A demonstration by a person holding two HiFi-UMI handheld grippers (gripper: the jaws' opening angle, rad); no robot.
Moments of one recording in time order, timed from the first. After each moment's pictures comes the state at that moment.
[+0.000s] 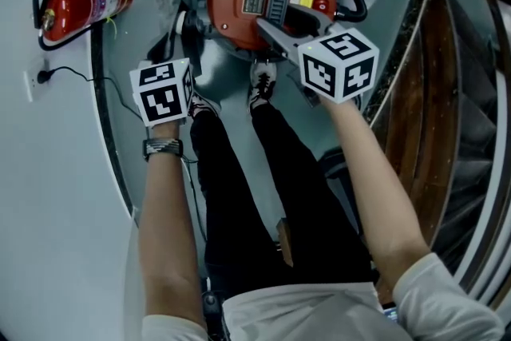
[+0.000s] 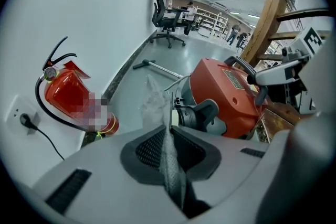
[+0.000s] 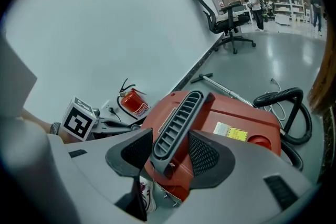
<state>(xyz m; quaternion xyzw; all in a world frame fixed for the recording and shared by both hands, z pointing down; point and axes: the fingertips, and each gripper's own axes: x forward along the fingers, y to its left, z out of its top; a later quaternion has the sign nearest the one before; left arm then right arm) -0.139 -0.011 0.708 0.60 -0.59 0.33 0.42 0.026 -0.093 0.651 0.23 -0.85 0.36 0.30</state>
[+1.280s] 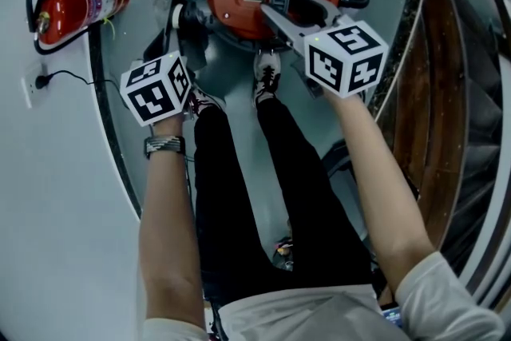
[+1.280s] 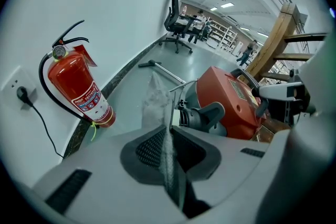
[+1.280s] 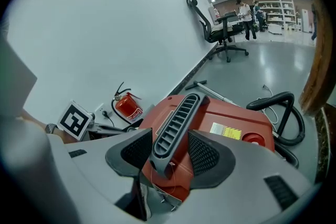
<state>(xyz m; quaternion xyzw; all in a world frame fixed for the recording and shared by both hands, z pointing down) -0.149 -0.008 0.711 0.58 -0.62 0.26 0.46 0.029 -0.096 0.647 0.28 -0.85 0.34 0.28</state>
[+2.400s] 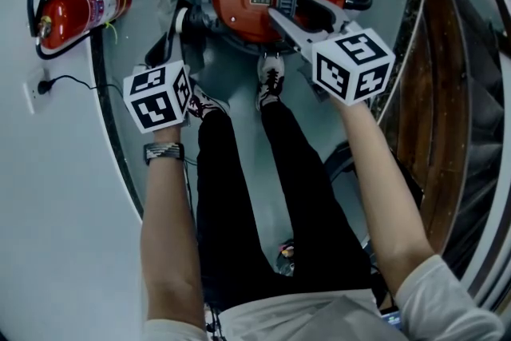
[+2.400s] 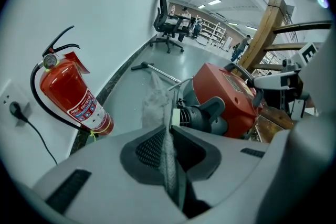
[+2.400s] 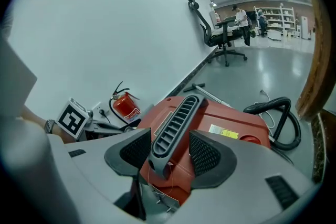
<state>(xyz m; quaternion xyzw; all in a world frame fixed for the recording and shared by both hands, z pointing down) -0.153 -0.008 0.712 0.62 -0.59 0.28 0.43 0.032 -0.098 0.645 0.29 -0.86 0.32 0.28</state>
